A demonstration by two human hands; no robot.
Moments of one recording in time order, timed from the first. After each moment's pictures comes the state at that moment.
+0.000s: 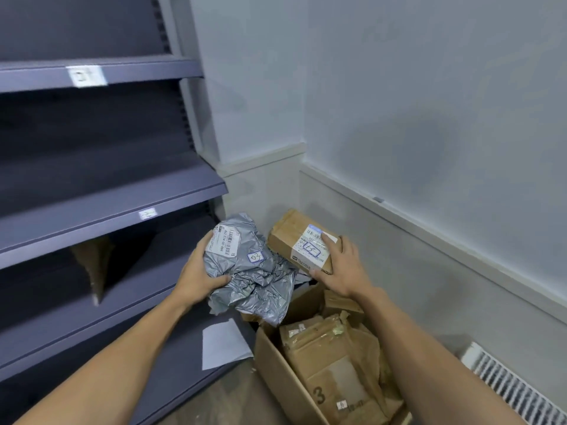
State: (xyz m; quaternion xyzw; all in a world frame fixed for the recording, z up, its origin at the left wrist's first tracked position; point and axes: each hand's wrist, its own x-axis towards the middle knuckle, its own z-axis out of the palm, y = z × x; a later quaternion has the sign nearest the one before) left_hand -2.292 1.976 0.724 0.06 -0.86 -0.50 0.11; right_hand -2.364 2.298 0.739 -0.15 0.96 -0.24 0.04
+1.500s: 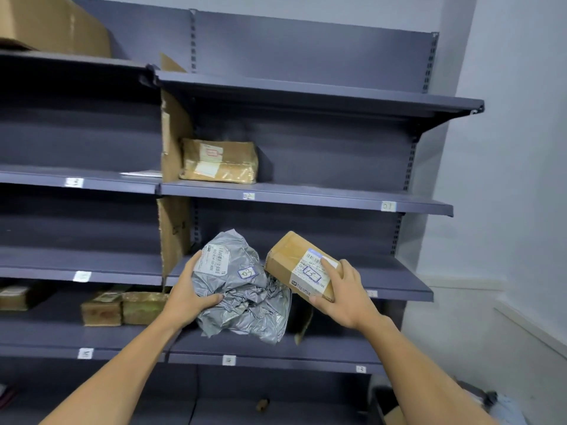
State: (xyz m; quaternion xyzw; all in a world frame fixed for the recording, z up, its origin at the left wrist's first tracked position) left_hand -1.880 1.686 0.890 0.25 -0.78 -0.42 0.39; right_hand -2.126 1.919 0.918 -0.49 0.84 -0.21 -0.08
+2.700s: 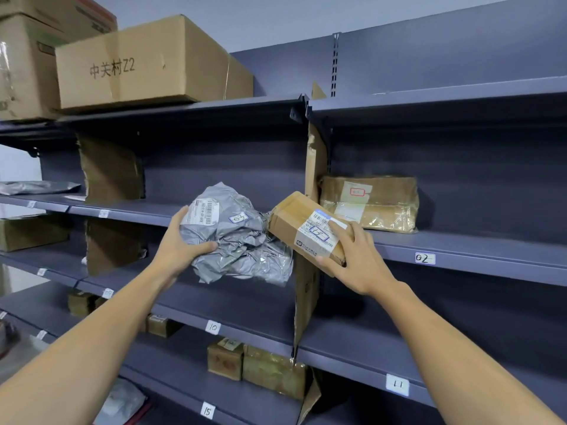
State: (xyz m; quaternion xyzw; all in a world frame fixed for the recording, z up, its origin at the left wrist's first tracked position) left_hand -1.717 1.397 1.043 0.34 -0.65 -0.36 0.58; right_hand -2.042 1.533 1.035 -0.65 0.68 -0.32 -0.13
